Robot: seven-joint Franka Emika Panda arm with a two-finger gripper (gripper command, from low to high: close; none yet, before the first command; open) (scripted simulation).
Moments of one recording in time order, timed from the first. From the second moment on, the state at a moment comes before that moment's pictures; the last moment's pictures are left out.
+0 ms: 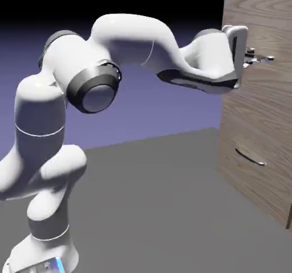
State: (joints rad) arm 1.67 -0.41 -1.48 -1.79 -2.52 2.83 -1.80
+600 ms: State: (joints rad) arm 1.04 -0.69 -0.84 -2.25 -2.41 2.70 -1.98
